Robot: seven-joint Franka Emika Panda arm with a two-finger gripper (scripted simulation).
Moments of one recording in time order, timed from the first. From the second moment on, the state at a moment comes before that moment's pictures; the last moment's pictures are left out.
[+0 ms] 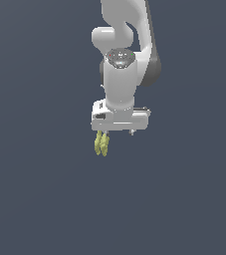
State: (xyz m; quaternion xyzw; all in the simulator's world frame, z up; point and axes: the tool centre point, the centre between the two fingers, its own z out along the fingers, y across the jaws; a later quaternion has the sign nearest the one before) arm 0.001 0.026 0.191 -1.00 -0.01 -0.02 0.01
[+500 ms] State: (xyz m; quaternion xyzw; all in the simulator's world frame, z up) arm -0.027 -0.028 0.153 -1.00 0.04 0.00 0.00
